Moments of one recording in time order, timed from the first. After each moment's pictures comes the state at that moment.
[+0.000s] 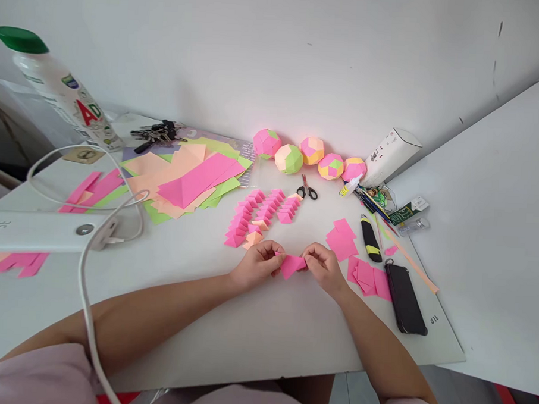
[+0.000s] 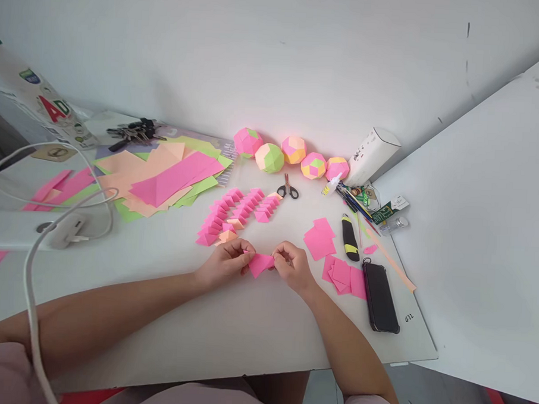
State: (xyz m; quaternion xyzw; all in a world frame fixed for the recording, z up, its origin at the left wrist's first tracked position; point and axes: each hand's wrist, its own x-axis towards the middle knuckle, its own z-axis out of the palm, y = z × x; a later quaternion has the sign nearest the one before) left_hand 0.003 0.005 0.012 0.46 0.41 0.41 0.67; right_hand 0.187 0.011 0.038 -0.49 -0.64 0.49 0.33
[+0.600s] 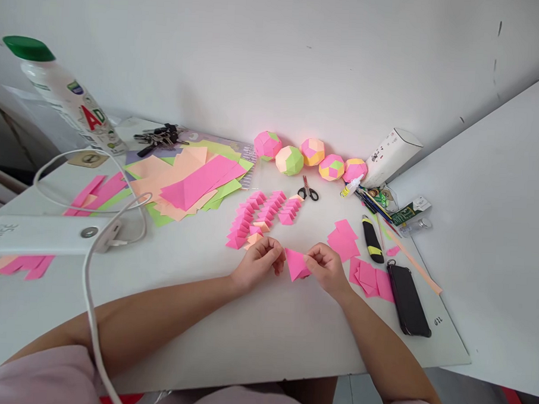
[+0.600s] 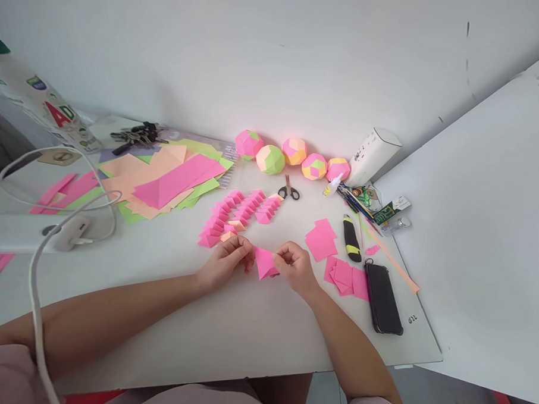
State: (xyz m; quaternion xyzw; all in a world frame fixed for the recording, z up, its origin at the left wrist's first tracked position) left_hand 0.005 0.005 0.012 0.43 0.38 0.46 0.68; right_hand 0.188 0.009 0.033 -0.49 -0.60 0.51 0.36
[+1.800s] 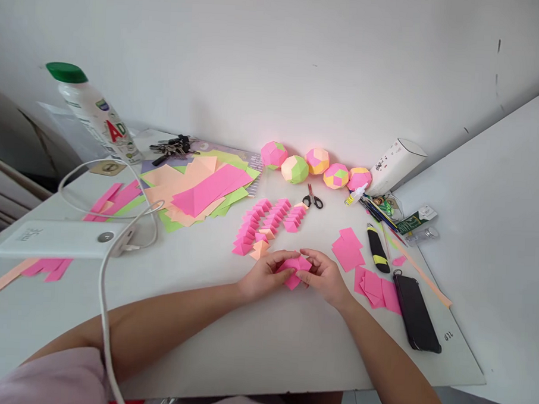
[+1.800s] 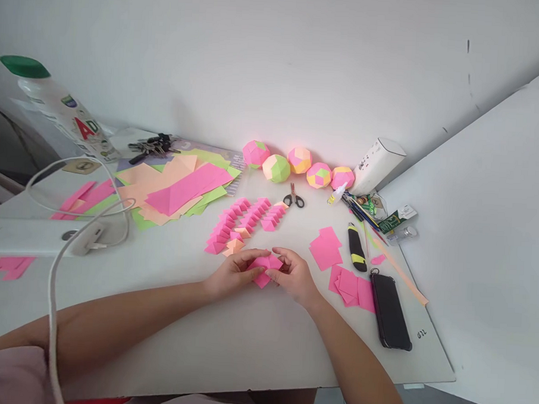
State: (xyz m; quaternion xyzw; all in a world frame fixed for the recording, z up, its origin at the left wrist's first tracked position) left_hand 0.007 0.006 -0.002 0.50 0.32 0.45 0.67; right_hand 0.183 0.013 0.021 -0.49 -0.55 0.58 0.34
